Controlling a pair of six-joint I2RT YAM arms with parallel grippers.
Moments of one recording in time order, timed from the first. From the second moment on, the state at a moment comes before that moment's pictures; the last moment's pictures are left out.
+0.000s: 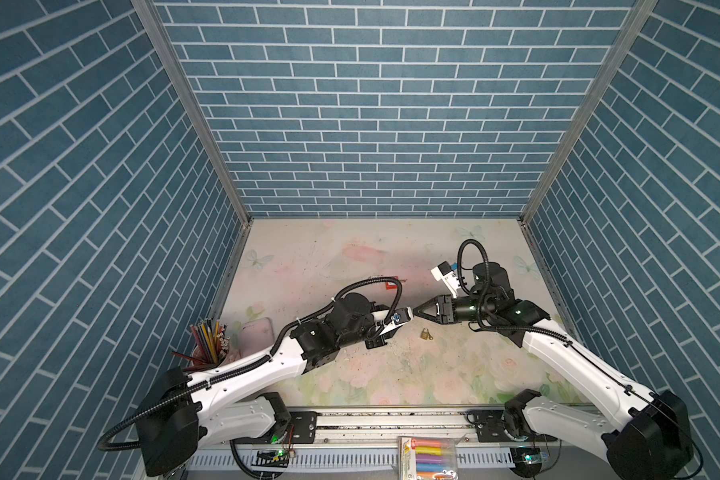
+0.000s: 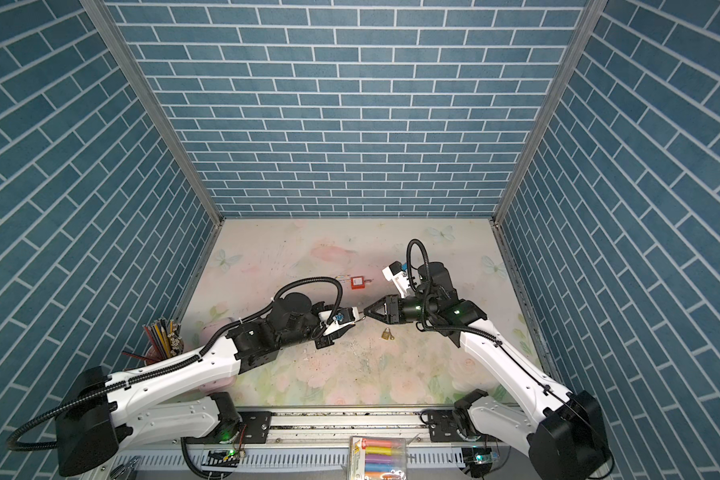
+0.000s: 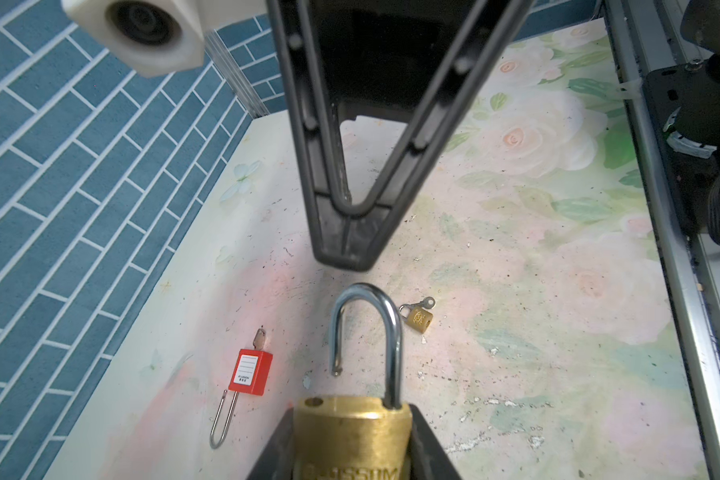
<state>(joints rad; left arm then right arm) -0.94 1.14 0.72 -0.06 0.11 0.50 0.55 1.09 0.80 -0.33 -0.84 0.60</state>
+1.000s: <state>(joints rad) -0.95 1.16 0.71 -0.04 0.11 0.48 0.58 1.17 0.80 -0.29 -0.84 0.59</state>
